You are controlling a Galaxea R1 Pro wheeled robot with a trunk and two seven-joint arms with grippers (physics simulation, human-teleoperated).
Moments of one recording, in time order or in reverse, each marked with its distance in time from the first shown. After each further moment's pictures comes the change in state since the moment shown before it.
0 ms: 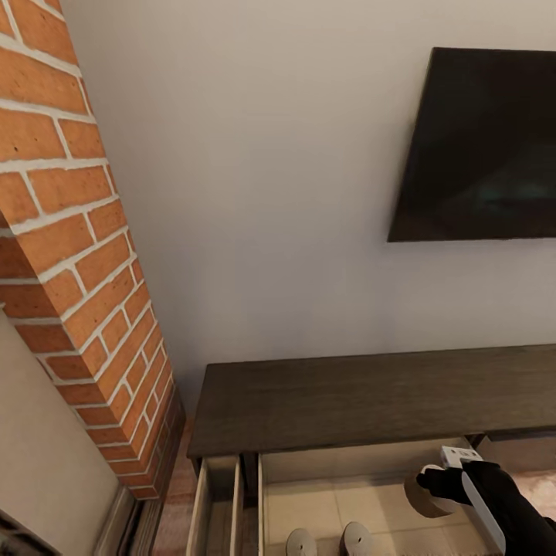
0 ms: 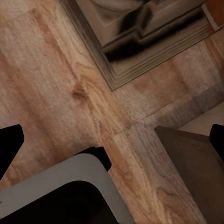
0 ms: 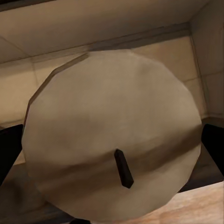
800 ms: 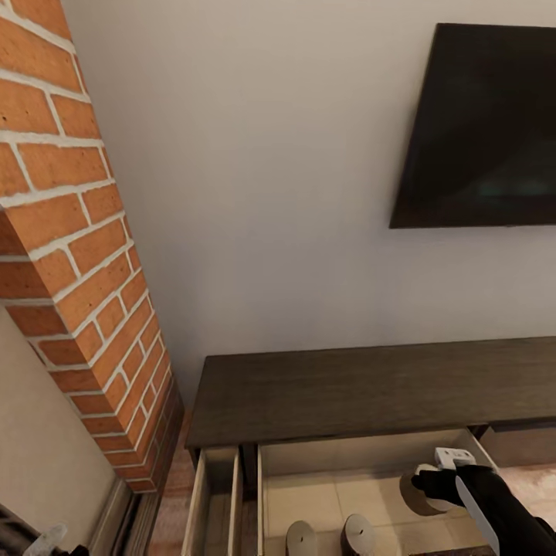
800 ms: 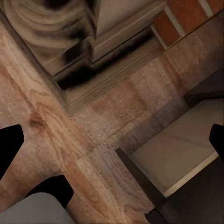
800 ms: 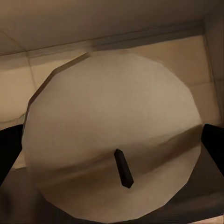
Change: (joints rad) left arm -0.249 0.020 0.198 -0.121 0.001 0.428 0.113; right arm -0.014 0.006 0.043 0.060 0.000 -0.078 0.003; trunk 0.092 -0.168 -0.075
